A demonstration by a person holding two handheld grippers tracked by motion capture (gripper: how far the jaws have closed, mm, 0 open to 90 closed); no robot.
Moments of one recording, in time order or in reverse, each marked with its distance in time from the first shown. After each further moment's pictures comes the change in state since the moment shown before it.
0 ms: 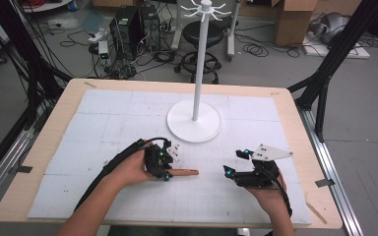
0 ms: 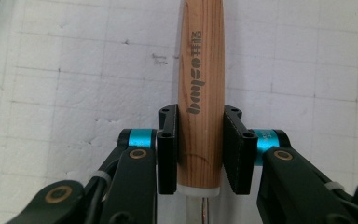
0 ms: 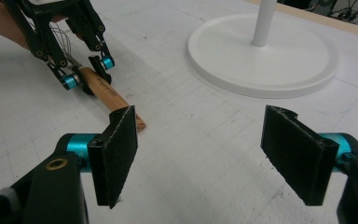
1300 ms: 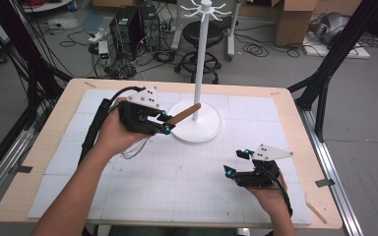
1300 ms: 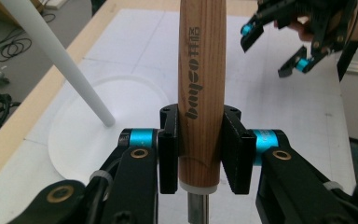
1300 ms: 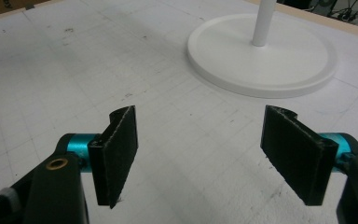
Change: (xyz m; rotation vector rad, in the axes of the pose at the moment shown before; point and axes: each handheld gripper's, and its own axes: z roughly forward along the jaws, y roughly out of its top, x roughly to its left) left arm 0.012 0.020 -0.155 -0.546 0.223 -0.078; right arm -0.001 0.000 -0.001 0.002 0.001 -0.005
